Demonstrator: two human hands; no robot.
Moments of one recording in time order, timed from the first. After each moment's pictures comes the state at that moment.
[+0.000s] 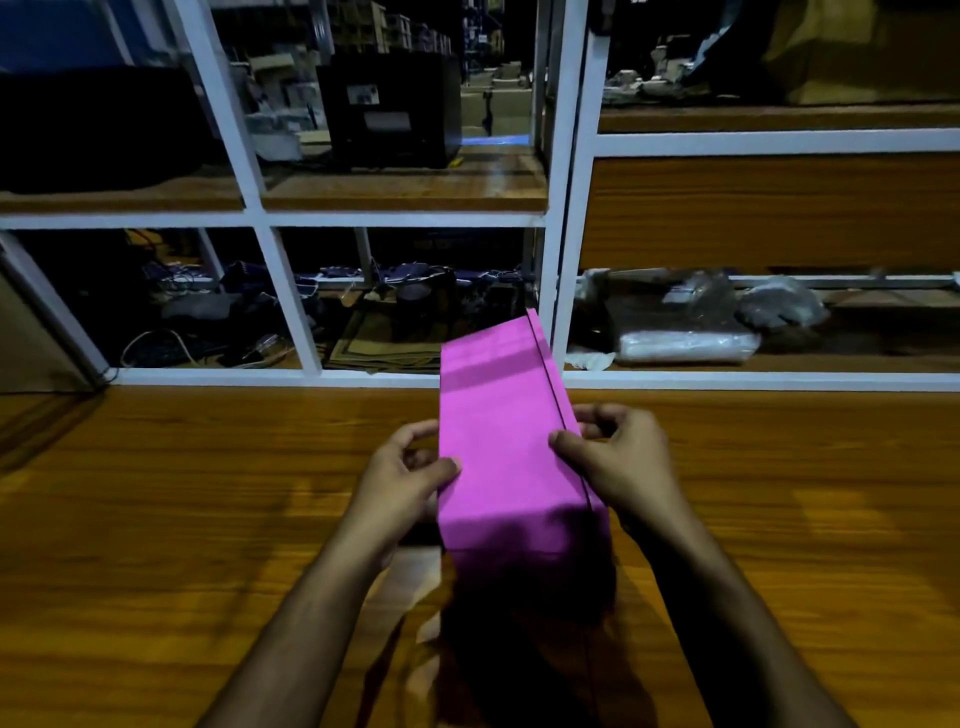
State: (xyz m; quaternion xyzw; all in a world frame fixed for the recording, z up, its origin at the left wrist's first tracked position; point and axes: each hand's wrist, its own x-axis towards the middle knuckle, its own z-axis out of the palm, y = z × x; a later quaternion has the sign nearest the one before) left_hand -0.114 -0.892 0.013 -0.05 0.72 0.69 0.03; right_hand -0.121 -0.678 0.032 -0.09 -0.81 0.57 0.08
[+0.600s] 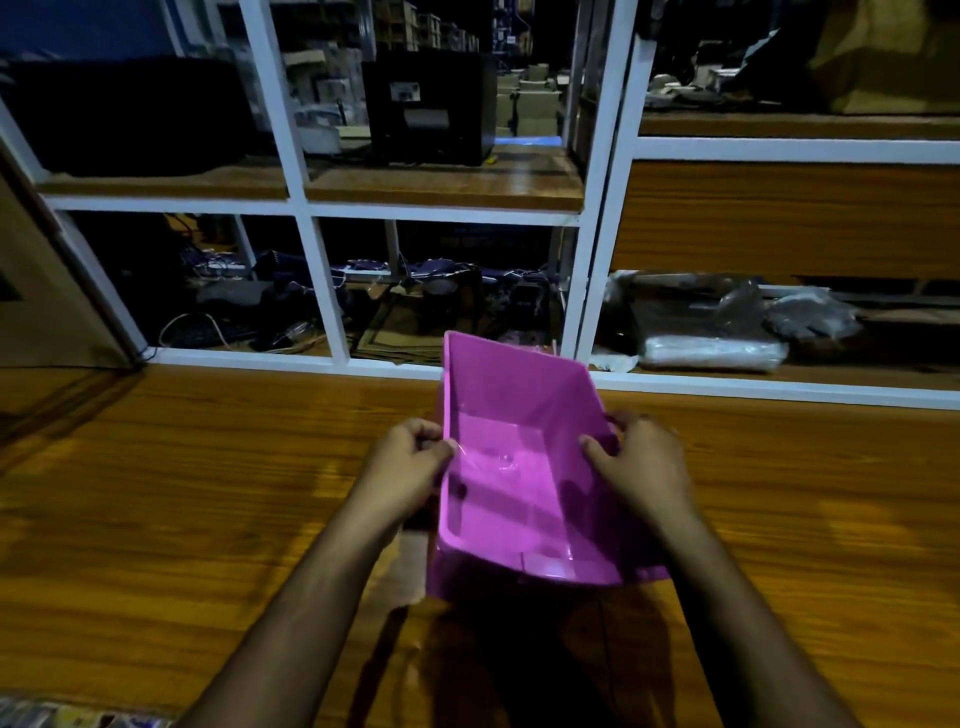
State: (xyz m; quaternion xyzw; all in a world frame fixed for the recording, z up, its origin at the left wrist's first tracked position) left_hand -0.114 -0.923 0.020 -0.07 0.82 0.57 0.01; right_hand -0.134 -0.677 0.013 -0.05 -0.96 0.26 0.10
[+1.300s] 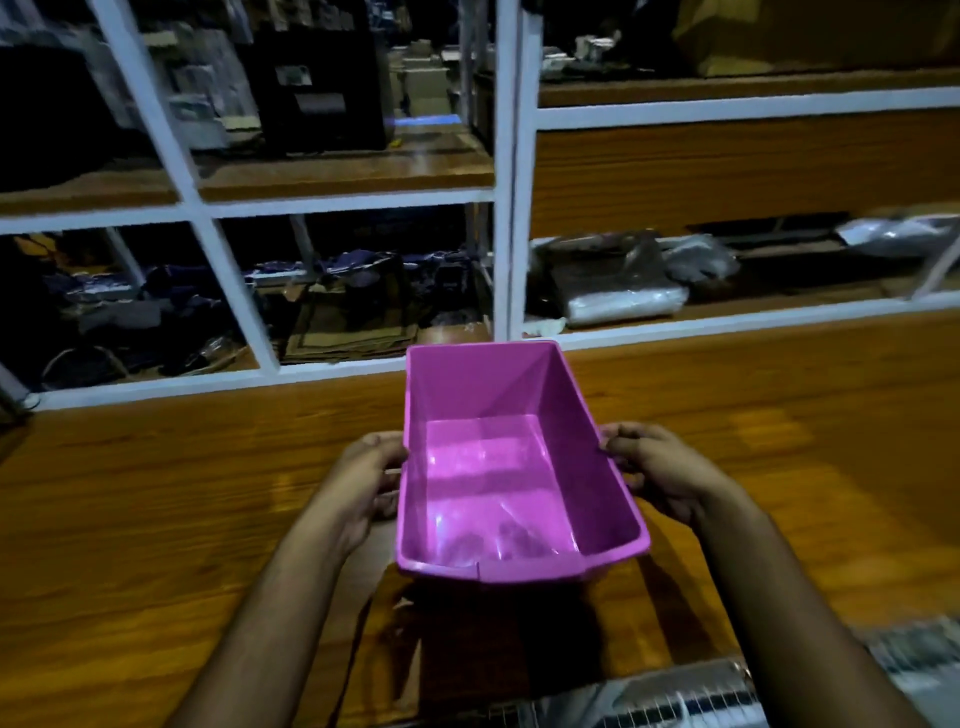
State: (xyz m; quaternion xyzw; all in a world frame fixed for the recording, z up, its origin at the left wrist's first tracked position) left_hand -0.120 -0.932 -0.005 -0.09 0.68 0.71 0.16; right_hand -0.084 -0.623 -0.023 -0.15 -0.67 0.72 -0.09
